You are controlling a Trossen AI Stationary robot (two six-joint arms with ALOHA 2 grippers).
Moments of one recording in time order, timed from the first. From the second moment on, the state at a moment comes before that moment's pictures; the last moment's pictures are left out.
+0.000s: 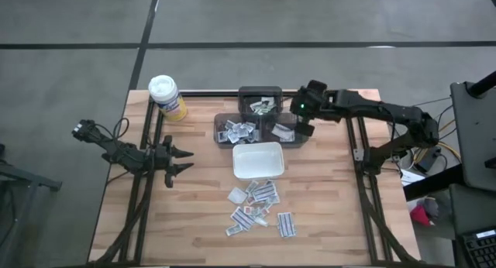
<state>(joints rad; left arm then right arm) -0.52 0.12 0.08 -0.15 -0.66 -0.22 -0.29 1.40 1.31 -0.99 0.49 -0.16</state>
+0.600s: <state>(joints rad) -0.52 0.12 0.08 -0.15 -0.66 -0.22 -0.46 1.66 1.44 -1.16 0.07 -0.19</state>
